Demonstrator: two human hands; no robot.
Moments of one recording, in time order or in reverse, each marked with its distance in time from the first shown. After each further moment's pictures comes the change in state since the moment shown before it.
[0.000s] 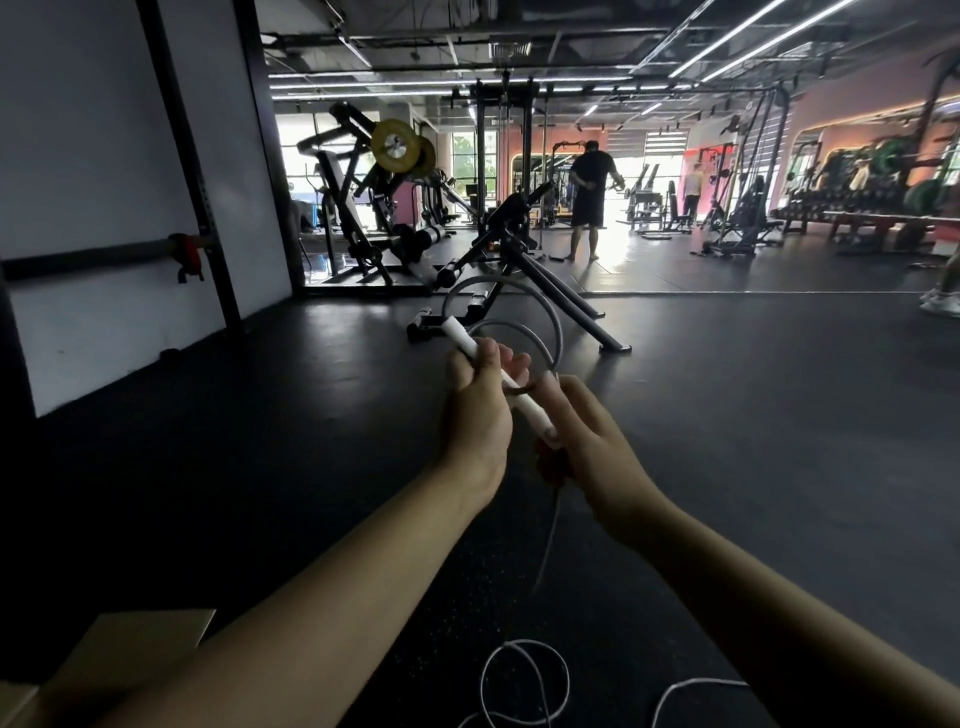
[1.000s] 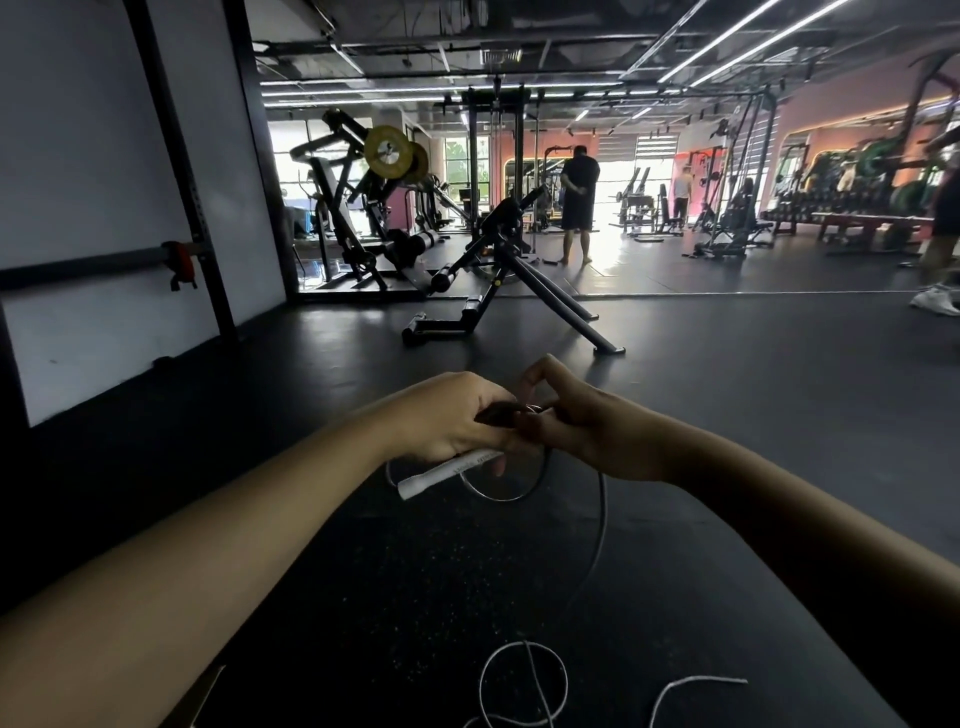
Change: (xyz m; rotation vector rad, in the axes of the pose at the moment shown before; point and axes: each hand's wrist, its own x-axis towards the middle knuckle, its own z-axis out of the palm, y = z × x) left_hand 0.028 0.049 -0.043 1.301 -0.876 0.037; right_hand 0.020 -0.034 -0.037 -0.607 -0.456 -0.204
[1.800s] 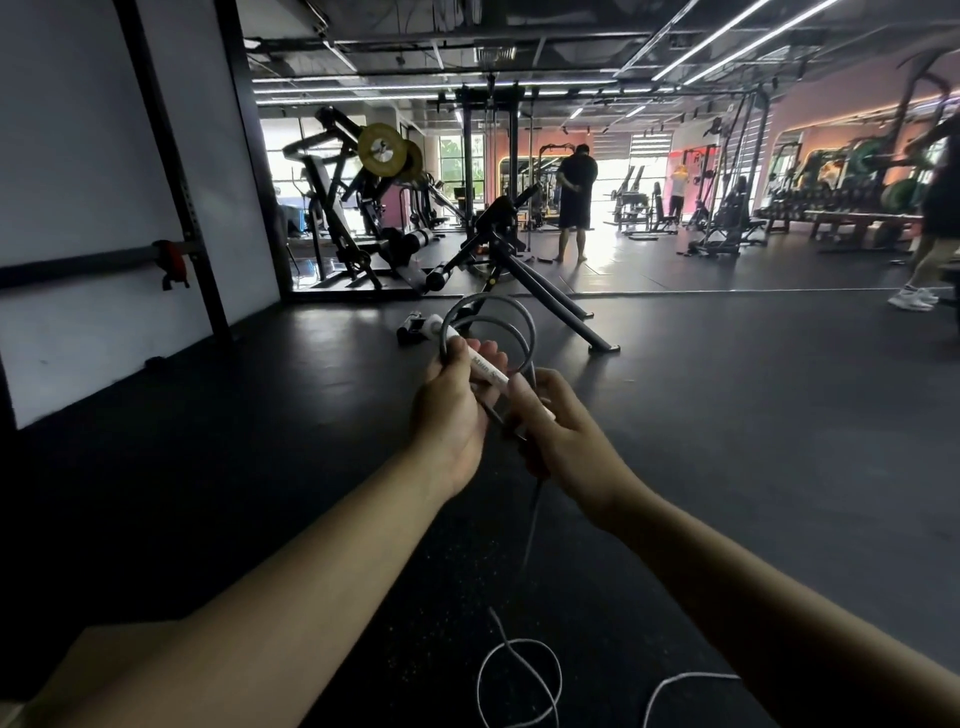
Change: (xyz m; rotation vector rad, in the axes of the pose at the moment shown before) left_hand 0.029 0.025 0.044 -1.569 0.783 -0.038; right_hand 0.003 -0.003 0.050 0.541 0.439 0.164
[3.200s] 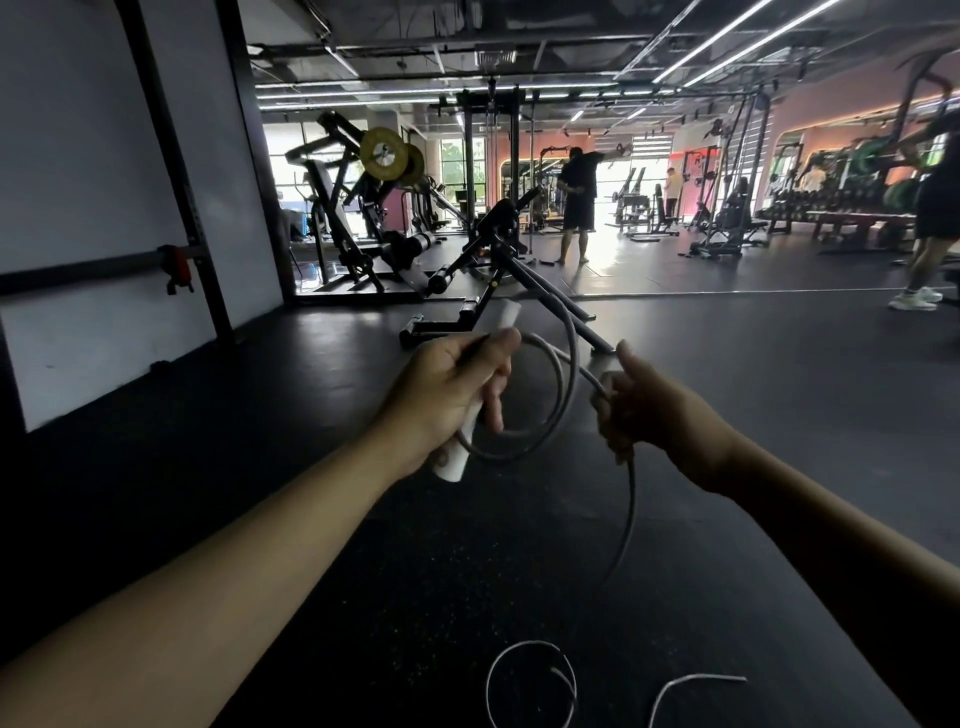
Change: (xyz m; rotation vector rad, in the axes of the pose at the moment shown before) left_hand -0.012 0.041 -0.014 0.775 -0.426 0.217; right_hand 0.005 -0.013 -0.088 -0.051 -0.149 0.114
